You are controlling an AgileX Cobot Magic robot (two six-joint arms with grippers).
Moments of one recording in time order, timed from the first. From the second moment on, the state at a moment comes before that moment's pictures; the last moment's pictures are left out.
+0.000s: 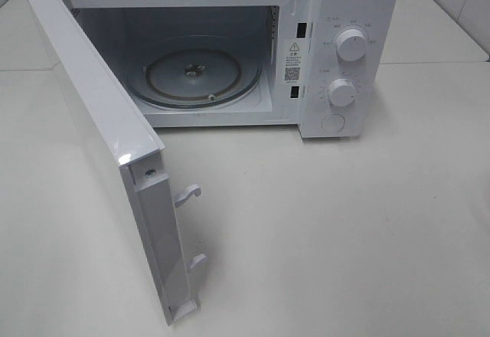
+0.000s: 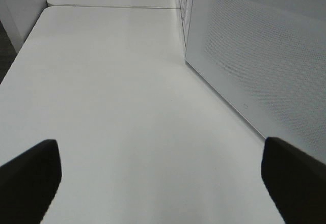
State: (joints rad) left arm 0.05 0.00 -0.52 -0.09 1.08 0.07; right arm 0.02 0.00 -0.50 -0.06 0.97 -0.02
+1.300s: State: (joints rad) left arm 0.05 0.00 -0.52 -0.09 1.08 0.07; right arm 0.02 0.00 -0.50 -0.04 0.97 0.00
